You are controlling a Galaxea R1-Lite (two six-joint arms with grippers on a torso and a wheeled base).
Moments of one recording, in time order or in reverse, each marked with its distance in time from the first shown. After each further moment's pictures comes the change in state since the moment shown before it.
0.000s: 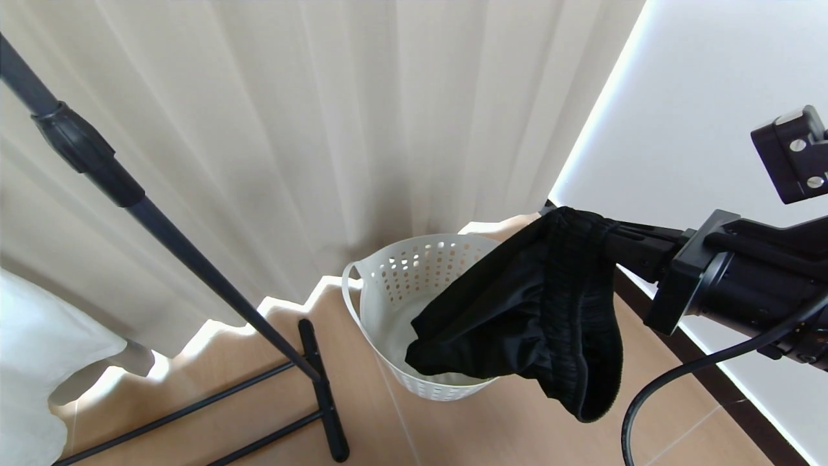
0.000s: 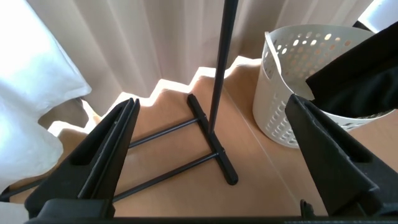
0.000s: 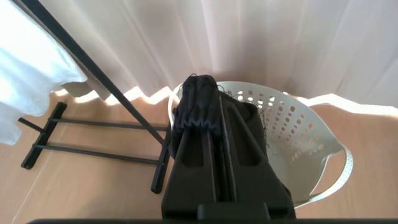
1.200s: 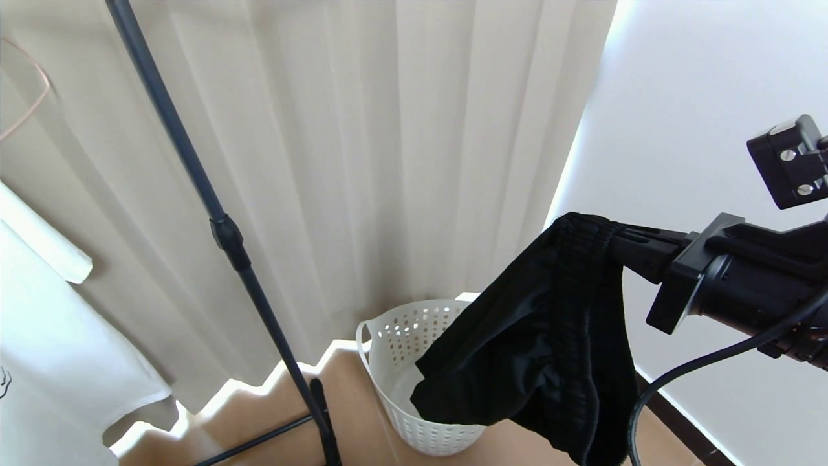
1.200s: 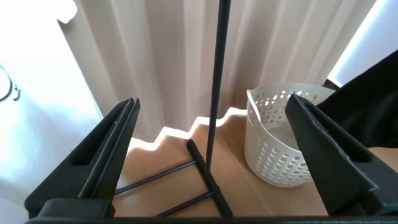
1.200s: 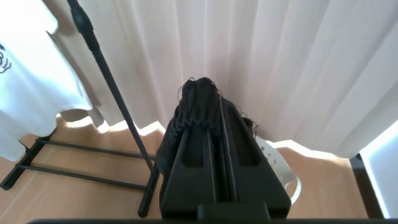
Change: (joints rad) left arm 0.000 -0.001 0.000 0.000 0.001 -0.002; right arm -0.046 0.002 0.017 -0.002 0.005 -0.019
